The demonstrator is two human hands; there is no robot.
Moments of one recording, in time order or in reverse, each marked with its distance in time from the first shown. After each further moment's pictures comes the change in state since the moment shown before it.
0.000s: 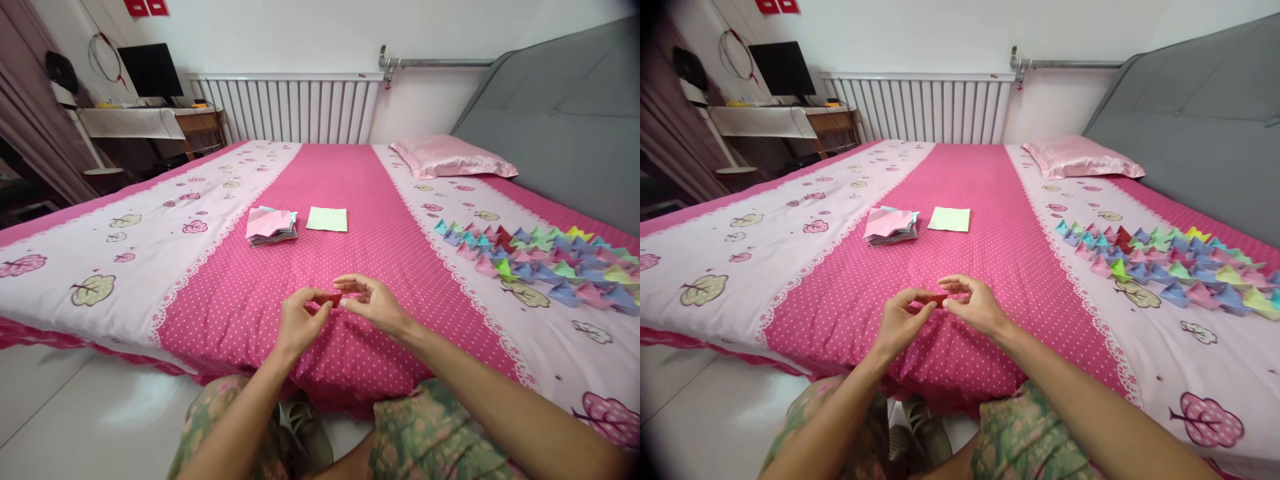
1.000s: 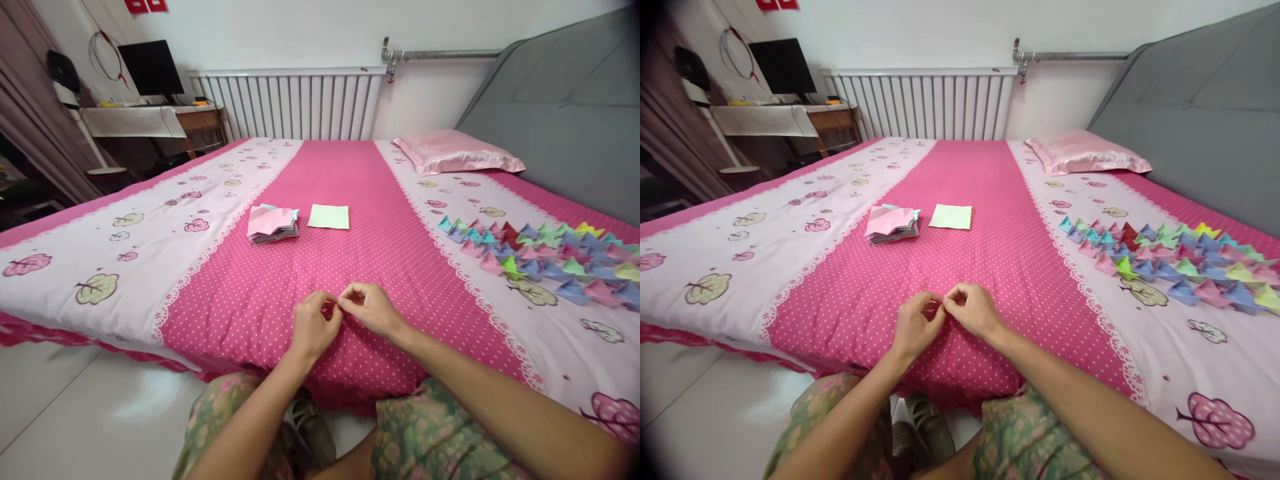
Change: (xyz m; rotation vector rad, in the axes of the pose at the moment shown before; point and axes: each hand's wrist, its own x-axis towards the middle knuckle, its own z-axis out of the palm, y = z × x) left_hand -0.006 -0.010 0.020 0.278 0.017 0.057; right_hand 0.000 0.013 0.009 -0.279 0.057 0.039
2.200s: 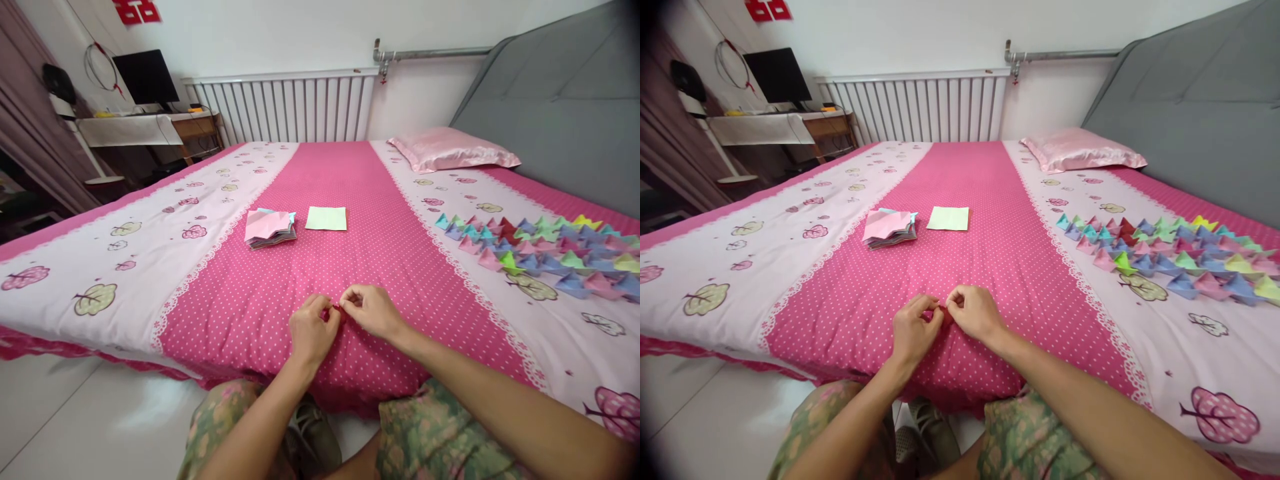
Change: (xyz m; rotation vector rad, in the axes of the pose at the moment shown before) left_hand -0.002 0.008 0.000 0.251 0.090 0.004; right_hand 0.000 -0.001 -0.001 -0.209 0.051 -0.028
